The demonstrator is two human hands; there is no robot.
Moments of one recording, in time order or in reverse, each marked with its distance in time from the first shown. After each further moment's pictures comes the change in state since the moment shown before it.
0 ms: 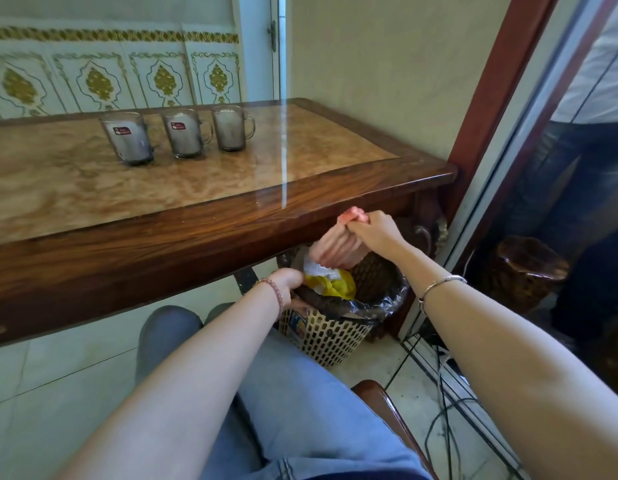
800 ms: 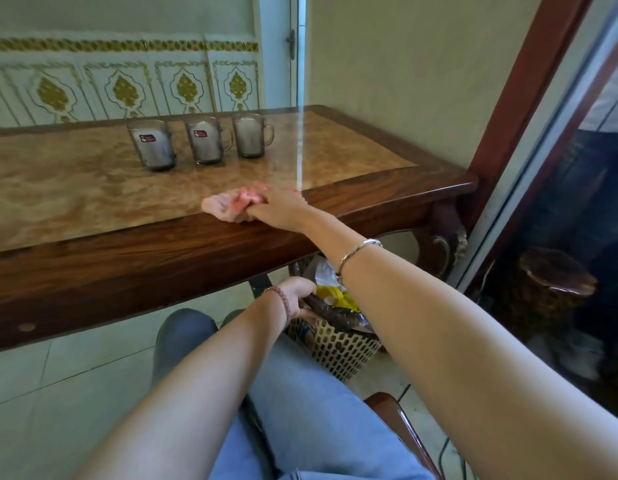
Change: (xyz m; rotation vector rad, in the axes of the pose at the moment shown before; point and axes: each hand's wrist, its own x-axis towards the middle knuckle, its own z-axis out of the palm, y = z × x) left_hand -0.004 0.000 -0.009 -0.073 0.073 0.023; right_hand -0.002 -0.161 0.077 -0.208 -0.375 -0.400
